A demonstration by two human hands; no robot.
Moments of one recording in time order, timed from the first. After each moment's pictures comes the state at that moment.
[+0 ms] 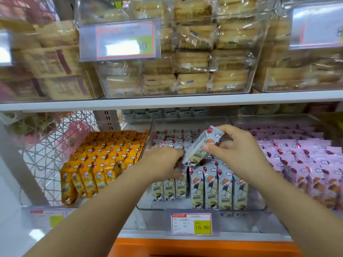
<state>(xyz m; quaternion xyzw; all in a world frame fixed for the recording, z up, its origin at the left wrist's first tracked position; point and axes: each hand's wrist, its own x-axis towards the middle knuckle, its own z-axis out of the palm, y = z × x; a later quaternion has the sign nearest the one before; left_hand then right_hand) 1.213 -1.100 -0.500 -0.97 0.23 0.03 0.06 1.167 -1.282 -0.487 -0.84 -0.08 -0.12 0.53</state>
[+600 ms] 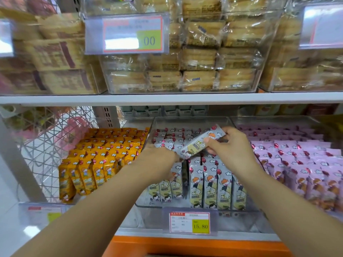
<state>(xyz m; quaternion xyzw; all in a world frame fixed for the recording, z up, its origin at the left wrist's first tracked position) 1.207 -1.089 -0.501 -0.96 0.22 0.05 0.13 1.194 -1.269 -0.504 -0.81 0.02 -0.14 0.56</state>
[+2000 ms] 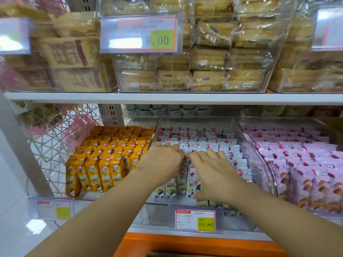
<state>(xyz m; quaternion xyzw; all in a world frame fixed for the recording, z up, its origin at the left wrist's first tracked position) 1.206 -1.084 -0.516 -0.95 0.25 -0.08 0.19 1.178 -1.241 -0.532 -0.97 -0.24 -0.08 -0.04</state>
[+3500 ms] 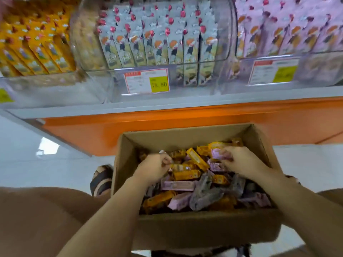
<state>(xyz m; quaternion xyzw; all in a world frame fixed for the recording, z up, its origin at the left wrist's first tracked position) 1.038 -1.116 -0.771 -0.93 0.09 0.27 -0.25 1.017 -1.390 -0.751 -0.95 0.00 0.23 0.22</state>
